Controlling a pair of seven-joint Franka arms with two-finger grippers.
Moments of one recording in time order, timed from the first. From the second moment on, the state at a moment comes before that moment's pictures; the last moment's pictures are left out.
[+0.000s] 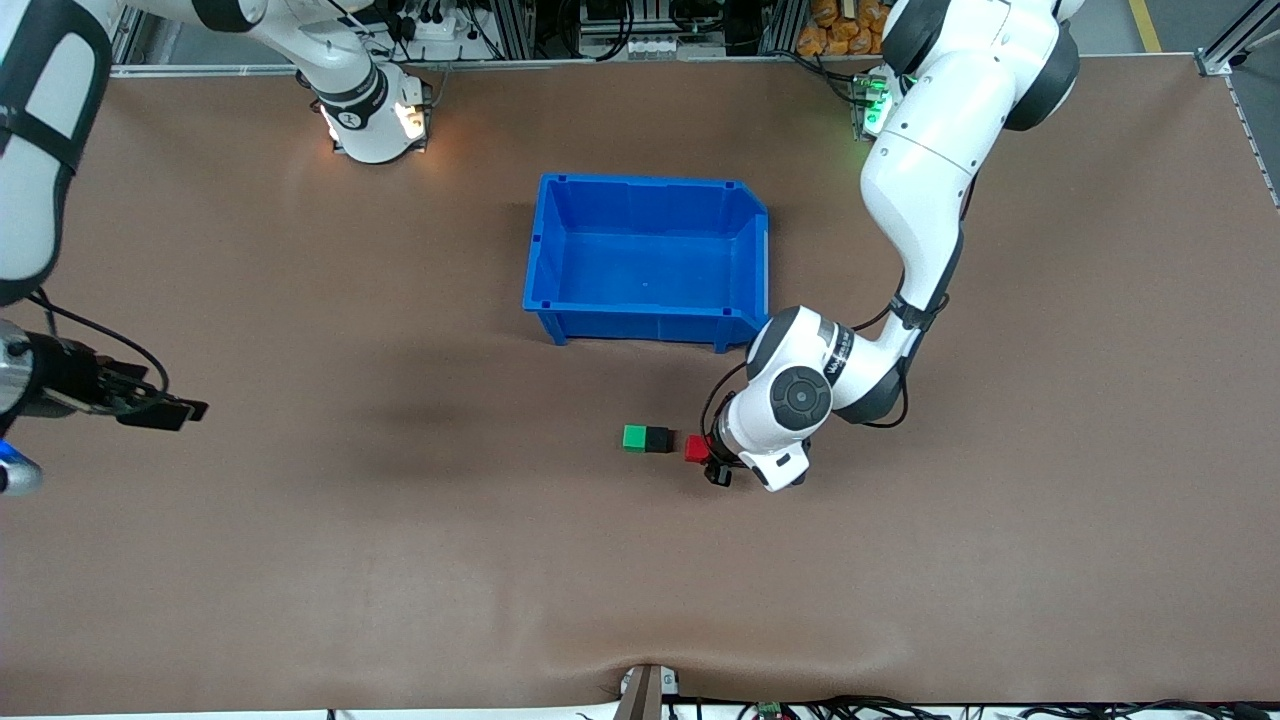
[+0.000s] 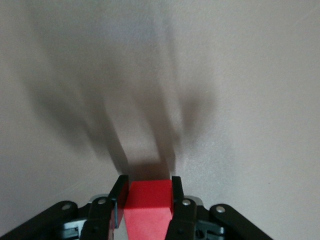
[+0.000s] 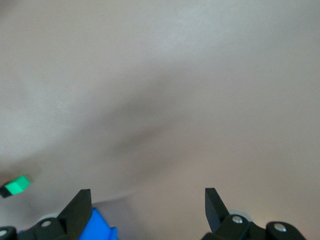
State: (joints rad) left arm -0.42 0.94 -0.17 -1.28 -0.07 2.27 -1.85; right arm 0.27 0.54 -0.51 -1.03 0.34 1.33 0.31
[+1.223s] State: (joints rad) left arm -0.45 0.96 -0.15 -1.26 -0.07 2.31 -1.91; right arm 0.32 0.42 -0.51 -1.03 0.23 1.20 0.27
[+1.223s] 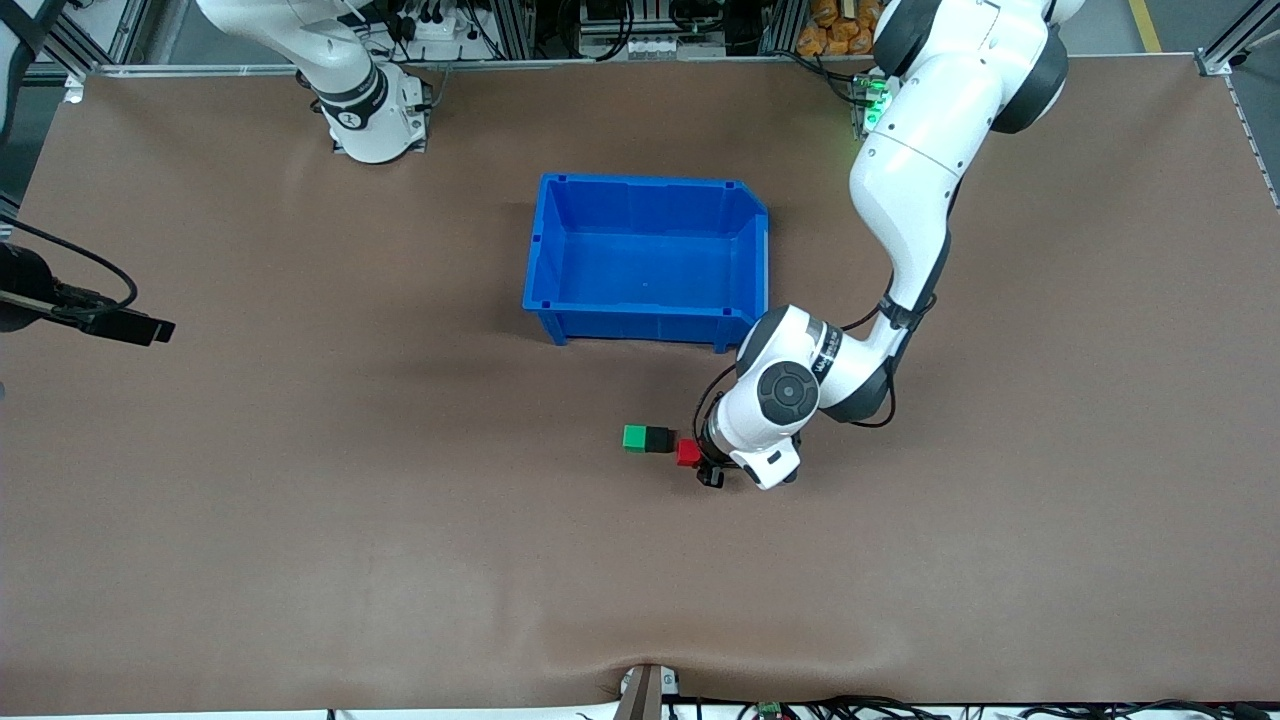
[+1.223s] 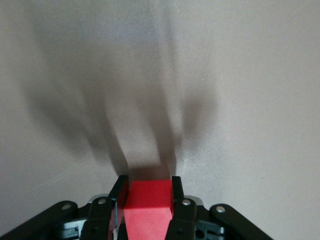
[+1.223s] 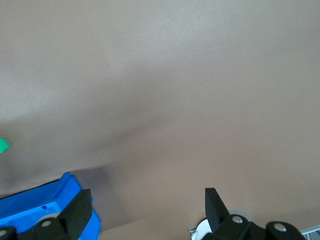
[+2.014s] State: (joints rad) left arm -0.48 0.96 -0.15 -1.25 -0.07 2.28 -1.91; right arm 0.08 0.22 -0.21 -1.25 0.16 1.33 0.24
